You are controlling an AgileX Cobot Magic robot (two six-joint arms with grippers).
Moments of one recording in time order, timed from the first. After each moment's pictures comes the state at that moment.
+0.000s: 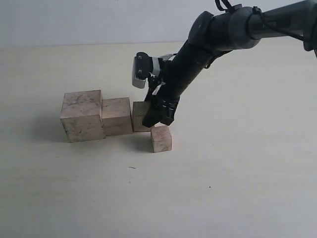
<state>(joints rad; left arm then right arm) 0.00 0.01 0.00 0.02 0.34 0.30 0.60 2.29 -1.62 0.69 0.91 -1.52</state>
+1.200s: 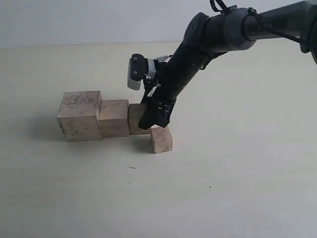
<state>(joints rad) 0.00 0.01 0.00 0.02 0.34 0.30 0.62 2.29 -1.62 0.68 0.90 -1.48</state>
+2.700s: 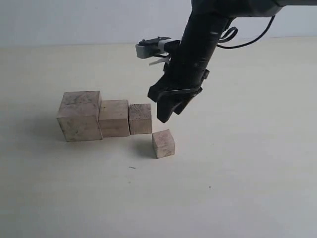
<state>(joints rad) 0.00 0.01 0.00 0.02 0.34 0.30 0.63 2.10 -1.61 0.37 1.20 -0.40</state>
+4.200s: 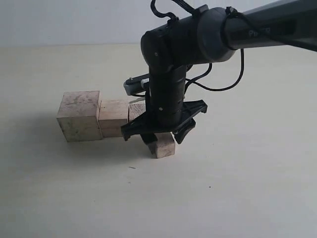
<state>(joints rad) 0.00 0.01 0.00 0.02 0.34 0.30 0.87 2.11 -1.47 0.03 1.02 0.32</state>
